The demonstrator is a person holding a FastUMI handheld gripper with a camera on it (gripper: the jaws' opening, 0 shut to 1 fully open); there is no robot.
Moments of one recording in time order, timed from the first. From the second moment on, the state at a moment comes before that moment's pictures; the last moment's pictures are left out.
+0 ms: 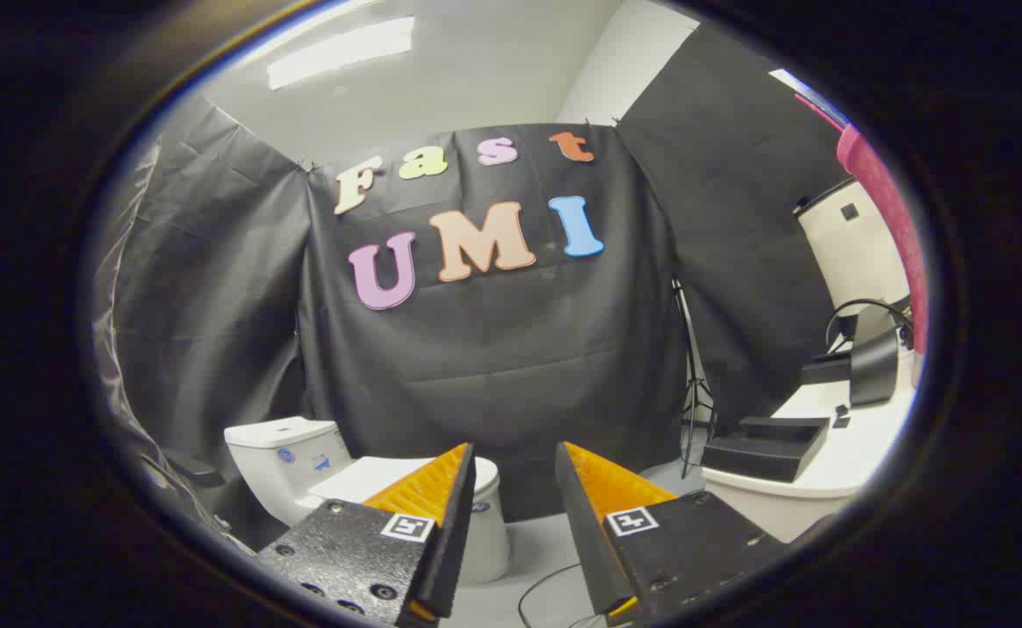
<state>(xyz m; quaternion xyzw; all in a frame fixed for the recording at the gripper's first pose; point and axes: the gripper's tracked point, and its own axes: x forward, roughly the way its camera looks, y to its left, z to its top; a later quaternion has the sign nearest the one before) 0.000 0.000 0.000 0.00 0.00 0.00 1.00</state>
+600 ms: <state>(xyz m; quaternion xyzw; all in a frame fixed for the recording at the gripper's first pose) 0.002 0.000 -0.001 0.00 0.01 0.00 1.00</state>
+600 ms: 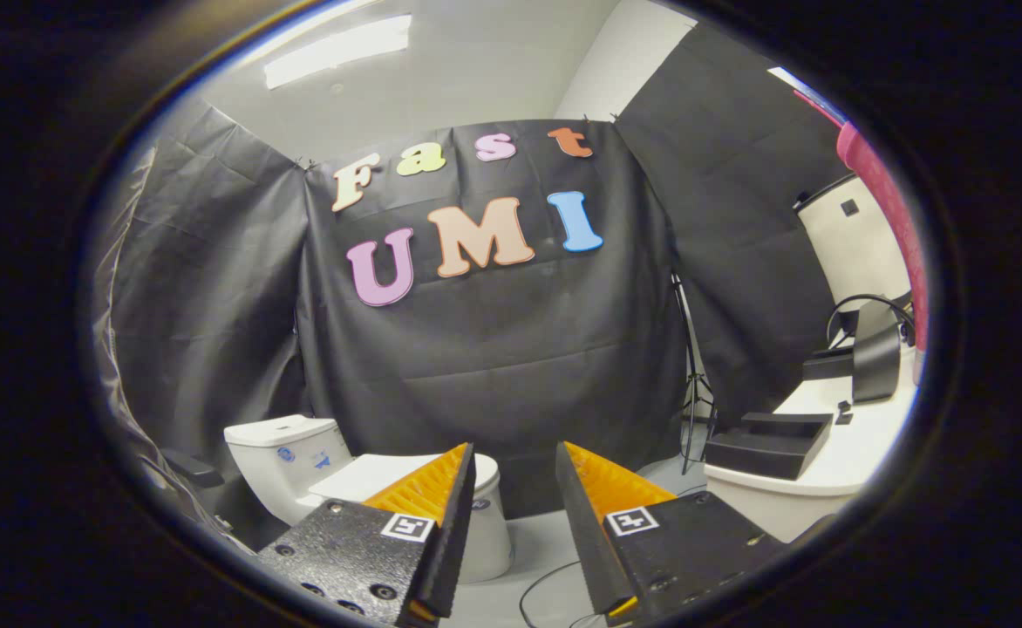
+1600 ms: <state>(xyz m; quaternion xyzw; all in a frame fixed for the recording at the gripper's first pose) 0.072 0.007 0.042 0.05 -0.03 0.00 1.00</state>
